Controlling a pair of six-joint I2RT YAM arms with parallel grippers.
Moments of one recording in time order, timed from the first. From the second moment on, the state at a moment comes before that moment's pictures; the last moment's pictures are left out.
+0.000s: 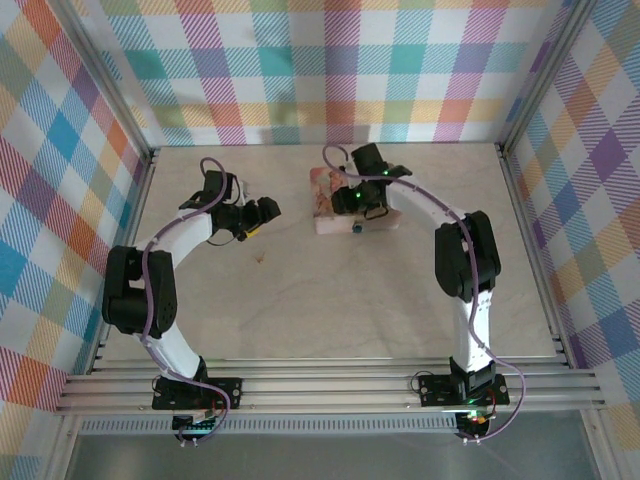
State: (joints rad) left arm -0.16 1.71 1.17 -0.39 0.48 -0.62; right arm 0.49 2.06 1.69 -0.64 -0.22 0.20
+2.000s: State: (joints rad) left arm -0.43 2.12 1.69 -0.46 0.41 -0.68; right arm 0.23 1.87 1.53 -0.87 -0.31 0.44
